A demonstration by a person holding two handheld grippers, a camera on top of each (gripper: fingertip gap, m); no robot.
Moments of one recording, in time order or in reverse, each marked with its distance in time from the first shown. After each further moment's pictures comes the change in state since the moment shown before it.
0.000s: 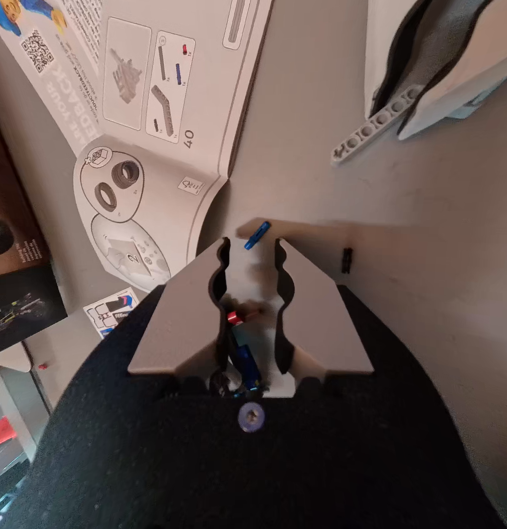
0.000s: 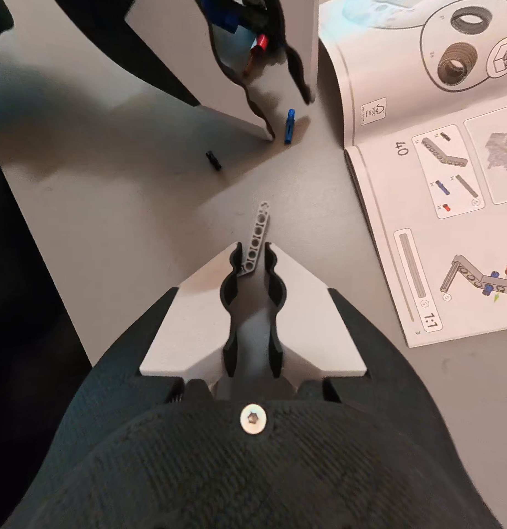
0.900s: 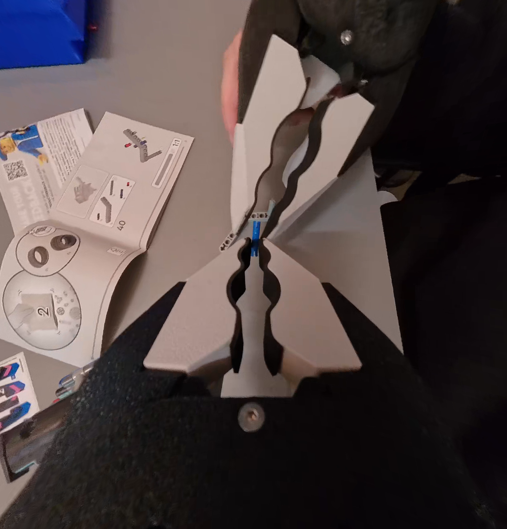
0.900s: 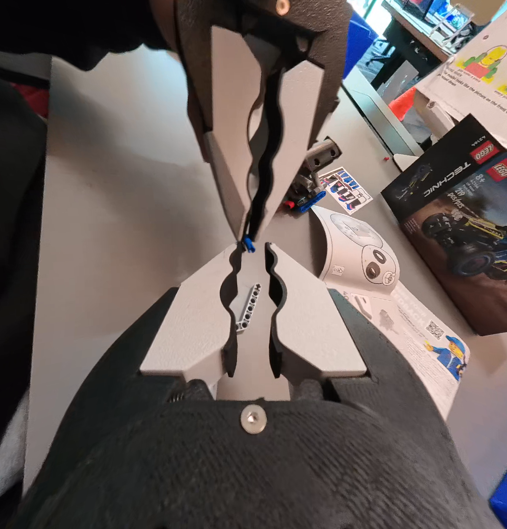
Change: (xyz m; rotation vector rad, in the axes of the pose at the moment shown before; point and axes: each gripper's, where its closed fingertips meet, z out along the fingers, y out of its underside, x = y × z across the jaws) left arm 0.066 -0.052 -0.080 0.511 0.275 -0.139; right arm -0.049 -0.048 -0.040 0.389 0.112 -0.589
